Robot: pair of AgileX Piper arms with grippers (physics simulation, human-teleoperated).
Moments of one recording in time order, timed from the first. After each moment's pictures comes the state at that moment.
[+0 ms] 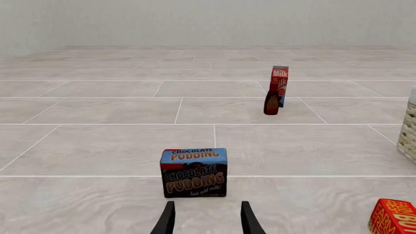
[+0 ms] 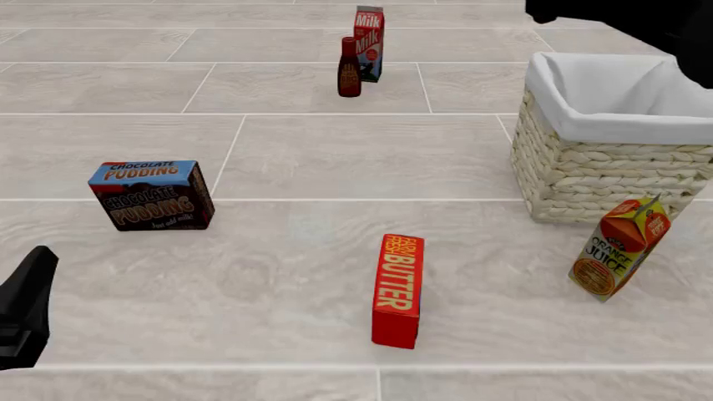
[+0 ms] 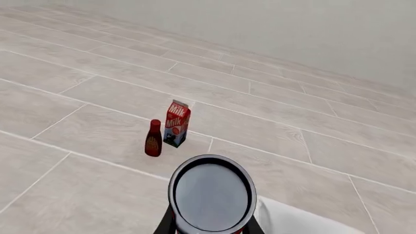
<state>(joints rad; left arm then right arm) 0.00 0.01 0.00 0.00 0.00 0.19 1.38 -1.14 -0.15 -0.22</state>
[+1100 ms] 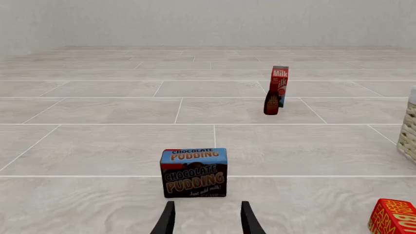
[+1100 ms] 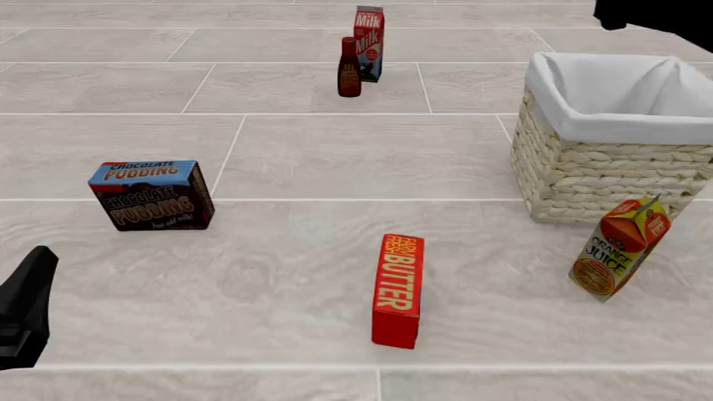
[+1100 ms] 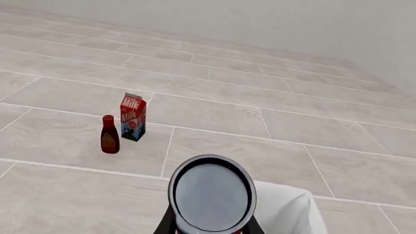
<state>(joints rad) 0.00 0.01 0.00 0.00 0.00 0.01 1.31 -1.06 -0.15 -0.17</state>
